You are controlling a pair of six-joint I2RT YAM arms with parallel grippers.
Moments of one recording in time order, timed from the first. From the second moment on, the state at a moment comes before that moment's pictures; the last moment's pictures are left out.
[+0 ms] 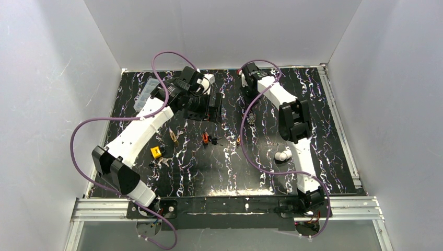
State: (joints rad) left arm -0.60 1.56 1.67 -1.10 0.20 -0.35; right arm 0.42 2.43 2.16 -0.92 -0.01 0.01
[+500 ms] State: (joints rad) left arm -0.59 1.57 1.66 -1.02 0.24 -0.32; right arm 0.45 1.85 1.65 -0.79 -0.14 0.20
